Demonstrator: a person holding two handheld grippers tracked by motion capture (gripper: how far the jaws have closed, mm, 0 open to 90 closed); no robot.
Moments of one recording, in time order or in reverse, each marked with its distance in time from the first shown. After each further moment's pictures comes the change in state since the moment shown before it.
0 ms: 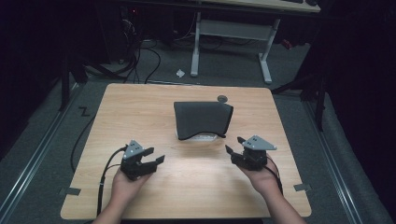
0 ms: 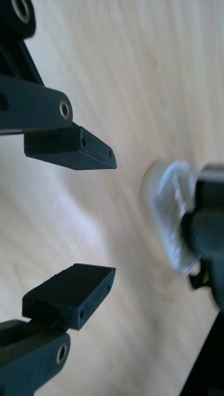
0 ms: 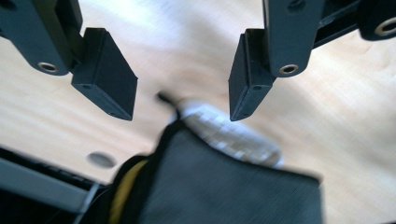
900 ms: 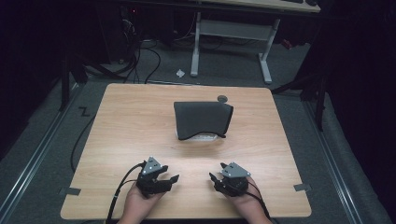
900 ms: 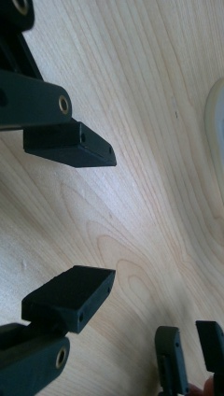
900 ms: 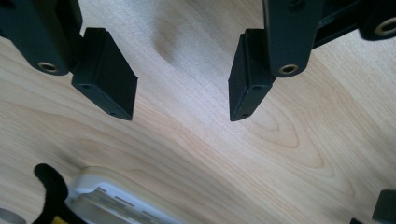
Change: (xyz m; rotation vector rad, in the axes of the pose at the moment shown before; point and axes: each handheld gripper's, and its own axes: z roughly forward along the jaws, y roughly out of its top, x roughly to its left) left arm -0.039 -0.028 0.019 0.106 -0.054 -0.004; right arm 0.066 -0.054 0.017 0.111 0.048 -0.084
